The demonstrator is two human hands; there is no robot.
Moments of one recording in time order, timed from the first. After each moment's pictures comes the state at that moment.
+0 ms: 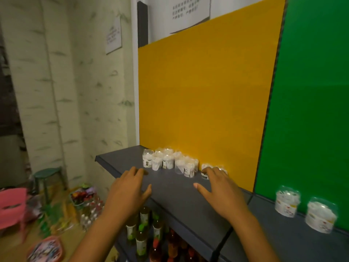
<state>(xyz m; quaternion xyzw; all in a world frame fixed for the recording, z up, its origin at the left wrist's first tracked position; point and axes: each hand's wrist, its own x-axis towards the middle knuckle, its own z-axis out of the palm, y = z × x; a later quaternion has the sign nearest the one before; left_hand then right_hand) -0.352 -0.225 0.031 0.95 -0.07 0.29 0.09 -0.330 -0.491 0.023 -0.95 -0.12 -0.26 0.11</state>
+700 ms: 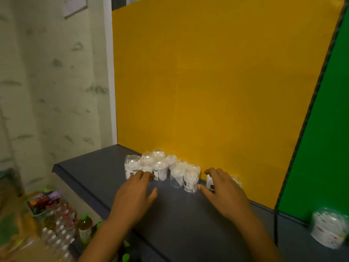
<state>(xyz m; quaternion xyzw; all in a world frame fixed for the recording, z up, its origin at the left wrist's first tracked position) -0.135 -0.209 -0.010 0.94 -0.15 0.23 0.19 -0.157 -0.467 -0.004 -0.96 -0.02 -0.24 0.12</state>
